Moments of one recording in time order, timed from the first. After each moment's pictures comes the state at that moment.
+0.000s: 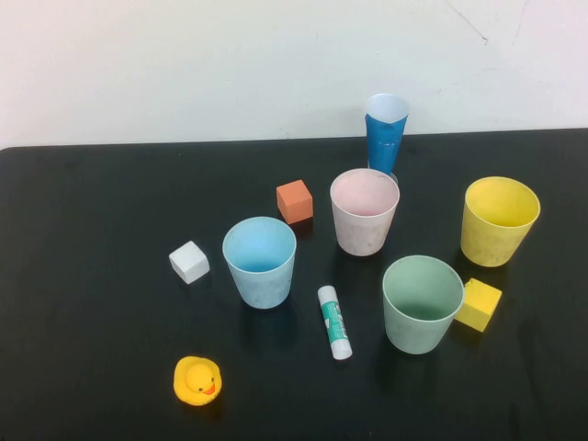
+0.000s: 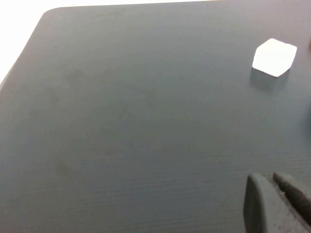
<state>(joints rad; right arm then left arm) -0.06 -0.01 0.02 -0.08 0.42 -0.08 -0.04 -0.01 0.01 -0.08 0.37 0.01</state>
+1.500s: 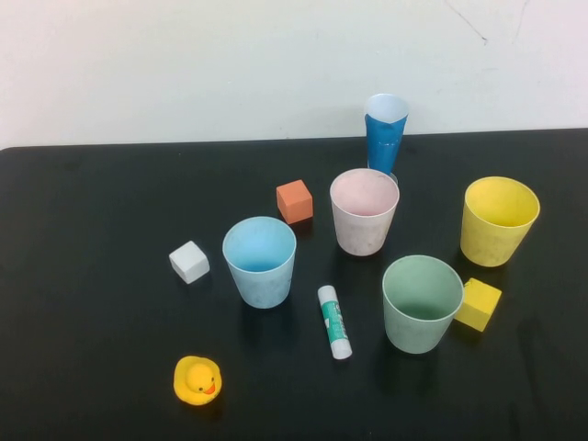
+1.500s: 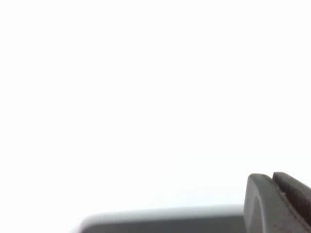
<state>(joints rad) -0.06 0.04 -0.44 -0.06 0.37 -0.26 -0.04 0.13 -0.45 0.00 0.22 -0.03</state>
